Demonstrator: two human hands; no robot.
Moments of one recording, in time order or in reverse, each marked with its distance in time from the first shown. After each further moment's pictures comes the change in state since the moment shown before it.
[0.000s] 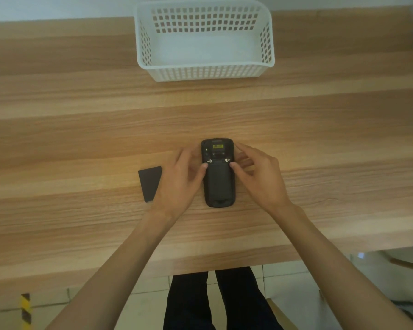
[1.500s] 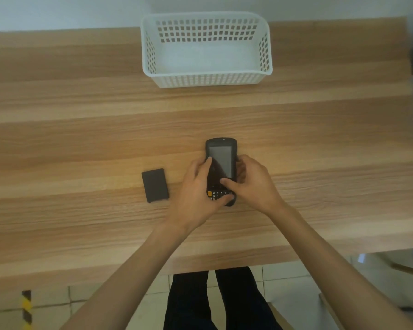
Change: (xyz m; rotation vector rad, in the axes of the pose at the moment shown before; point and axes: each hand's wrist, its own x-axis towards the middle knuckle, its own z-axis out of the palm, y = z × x) left_hand -0.023 0.029 0.014 0.098 -0.194 -0.083; right_hand -0.004 -0.010 0.004 -0.011 -0.186 0.237
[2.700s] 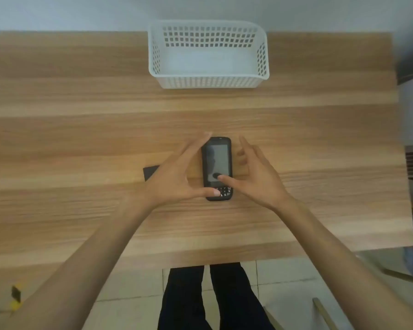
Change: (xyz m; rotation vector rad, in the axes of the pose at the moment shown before) left_hand 0.014 -0.008 -0.065 -0.050 -0.160 0.261; right_hand -0.013 -0.013 -0.027 -0.233 -0.024 -0.097
